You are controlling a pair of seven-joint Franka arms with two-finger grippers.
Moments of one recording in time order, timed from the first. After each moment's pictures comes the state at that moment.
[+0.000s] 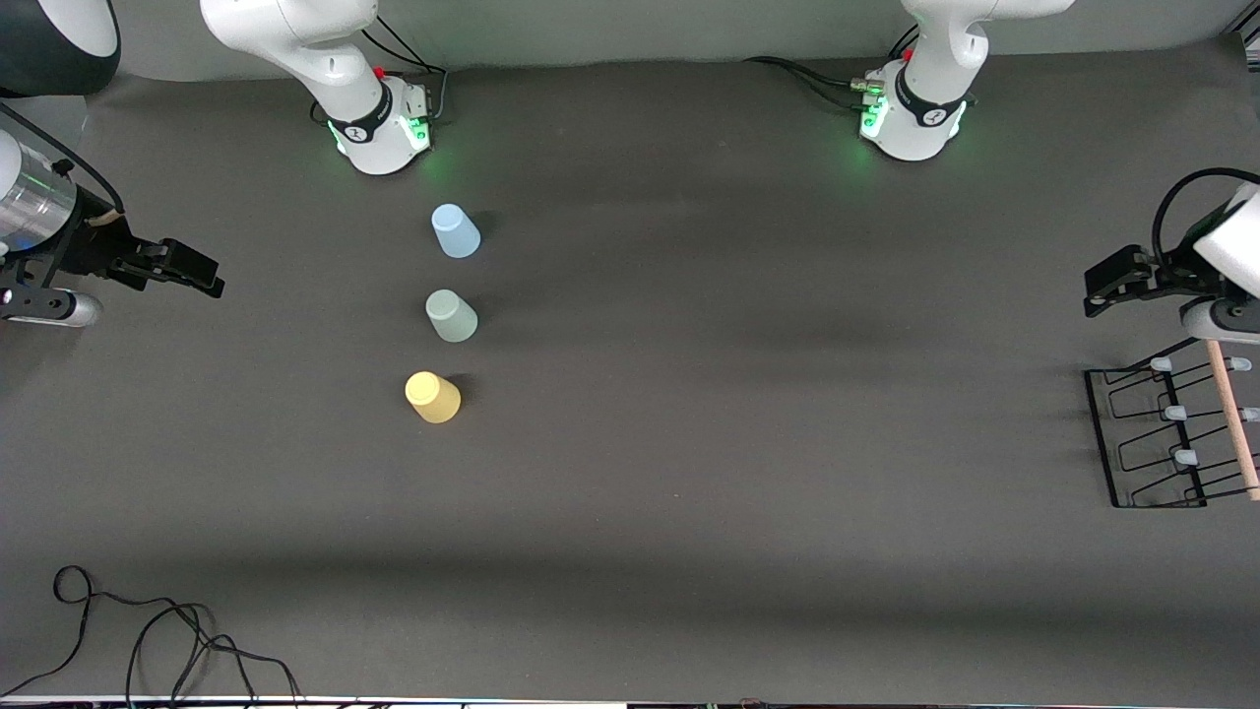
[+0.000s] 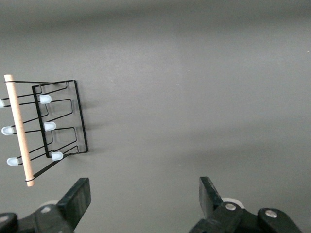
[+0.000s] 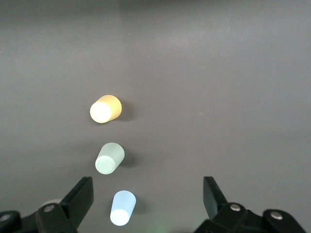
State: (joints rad) left arm -0.06 0.04 0.03 -1.59 0.02 1.65 0.11; right arm 0.18 -0.06 -0.15 -1.71 -0.01 1.60 0.18
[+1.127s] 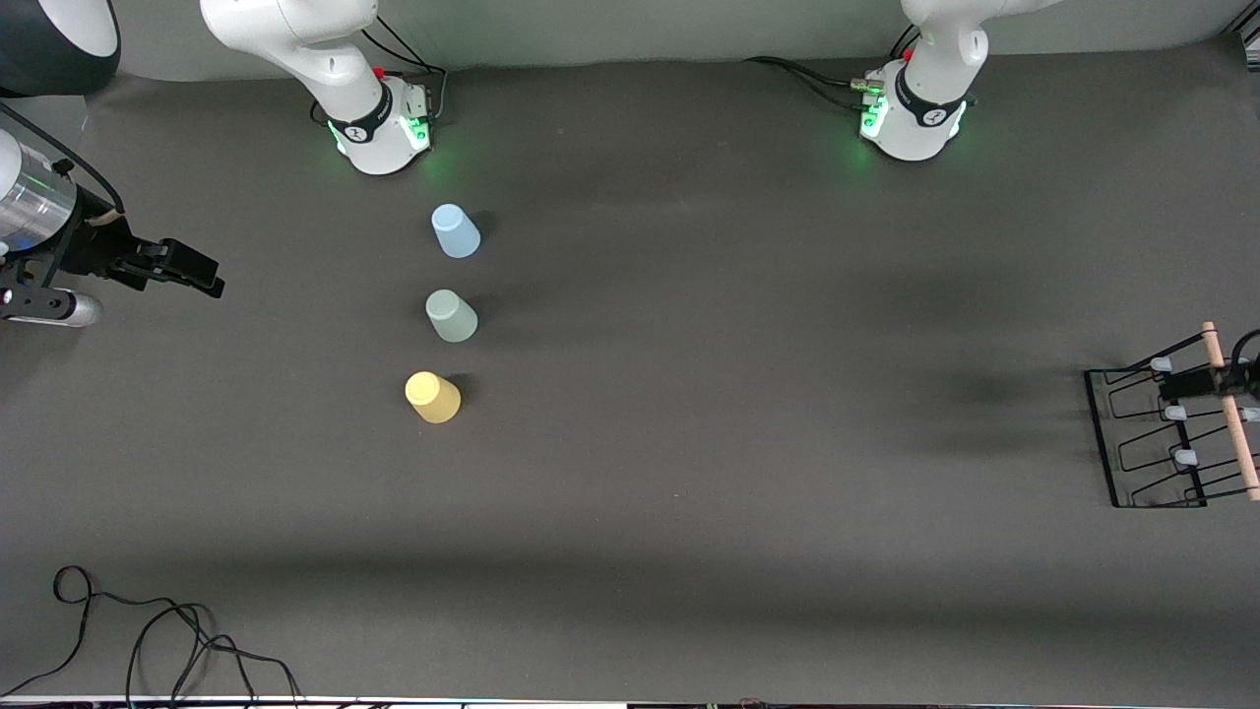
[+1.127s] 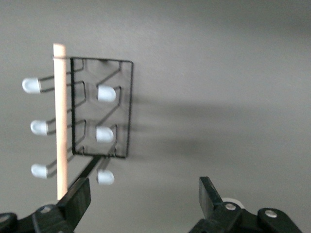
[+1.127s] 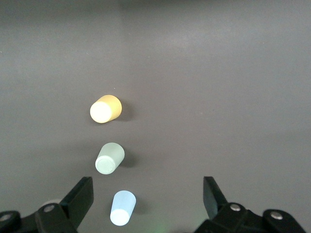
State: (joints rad) left arm 0.18 0.39 0.07 -1.49 0.04 1.80 0.14; right arm 0.18 -0.06 -0.15 -1.71 -0.01 1.60 0.18
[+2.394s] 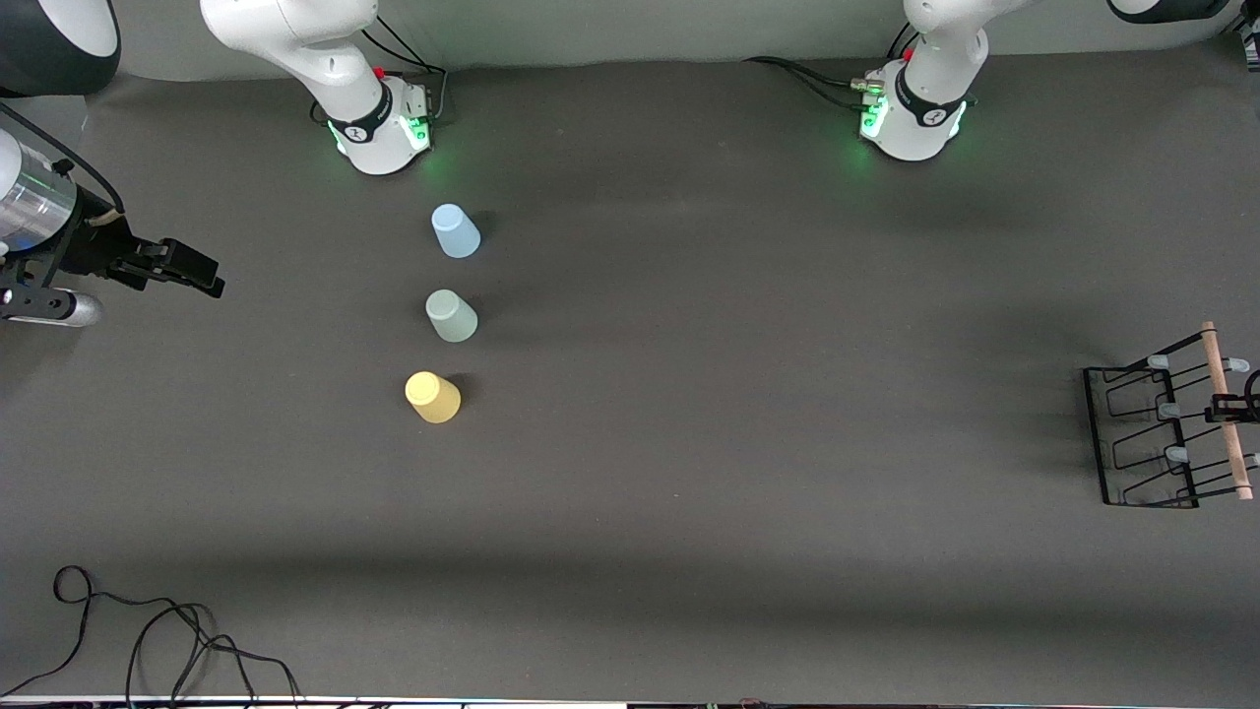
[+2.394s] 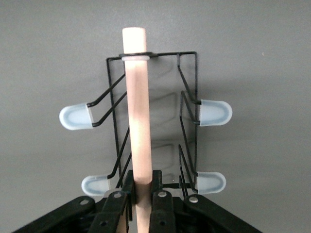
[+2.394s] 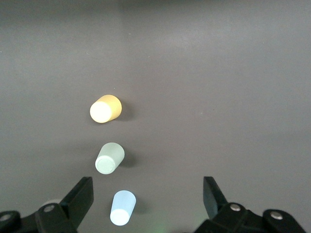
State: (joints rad) left arm 0.34 0.57 0.05 -1.47 0.08 1.96 0.47; right arm 0.18 -0.06 -0.15 -1.71 -0.01 1.60 0.18
